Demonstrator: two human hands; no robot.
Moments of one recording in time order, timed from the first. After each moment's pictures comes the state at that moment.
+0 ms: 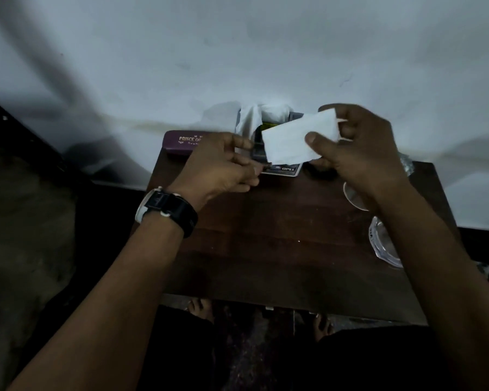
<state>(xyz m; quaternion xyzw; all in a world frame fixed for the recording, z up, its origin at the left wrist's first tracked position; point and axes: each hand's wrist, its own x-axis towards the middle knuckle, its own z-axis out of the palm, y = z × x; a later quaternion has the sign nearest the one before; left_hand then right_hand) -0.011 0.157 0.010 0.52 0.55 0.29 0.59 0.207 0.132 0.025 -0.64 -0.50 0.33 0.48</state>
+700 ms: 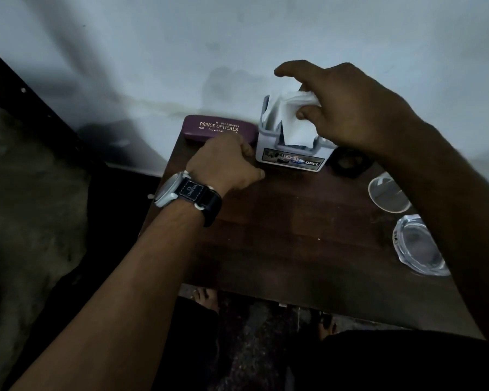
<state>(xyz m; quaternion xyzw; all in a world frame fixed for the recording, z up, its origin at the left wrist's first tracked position) -0.033 0.163 -0.007 0.65 0.66 0.14 0.34 0.166 0.188 0.056 -0.55 -0.82 0.07 0.10</state>
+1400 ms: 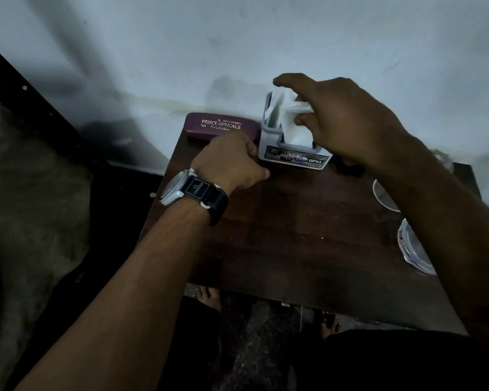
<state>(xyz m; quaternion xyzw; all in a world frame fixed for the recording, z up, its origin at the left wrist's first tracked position) -0.030 0.164 -0.009 0.65 0.66 0.13 0.34 0.166 0.192 0.029 -0.54 -0.83 0.05 0.12</state>
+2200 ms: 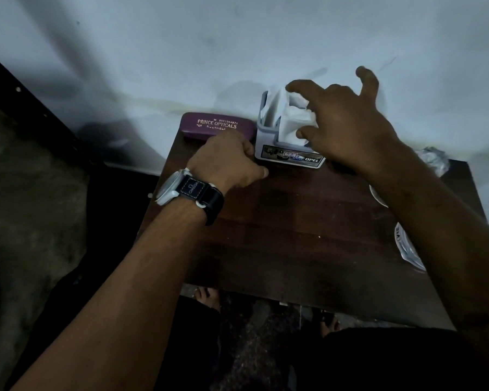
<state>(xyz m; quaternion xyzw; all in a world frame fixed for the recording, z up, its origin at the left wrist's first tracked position) -0.028 0.163 -0.004 0.66 0.66 0.12 0.35 0.171 0.182 0.023 -0.60 -0.80 -0.03 0.06</state>
